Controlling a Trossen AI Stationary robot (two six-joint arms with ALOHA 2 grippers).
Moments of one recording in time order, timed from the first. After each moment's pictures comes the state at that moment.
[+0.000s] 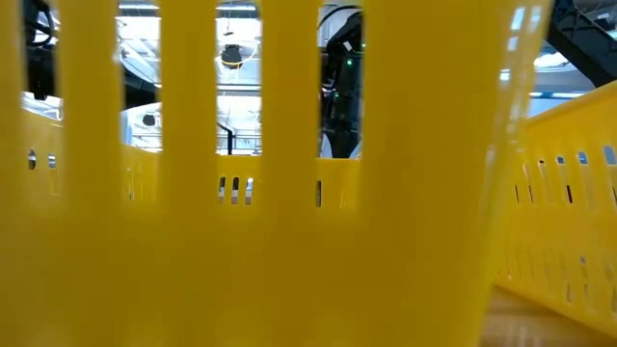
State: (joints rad) left arm -0.06 0.05 0.04 -0.03 -0.50 -0.76; right arm -0.44 2.15 1.94 -1.04 0.17 0.57
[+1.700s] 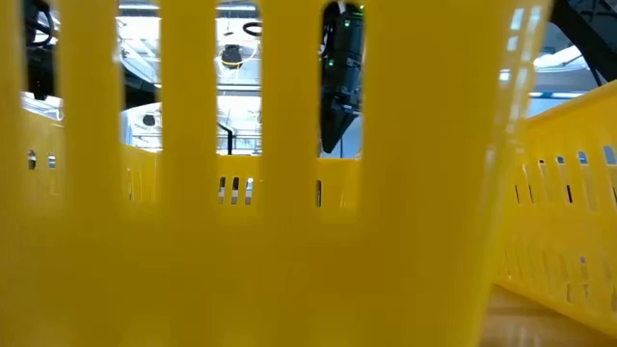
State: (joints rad) left arm -0.06 0.05 0.04 -0.03 -0.50 -0.75; right arm -0.24 2.10 1.94 -1.10 0.22 0.53
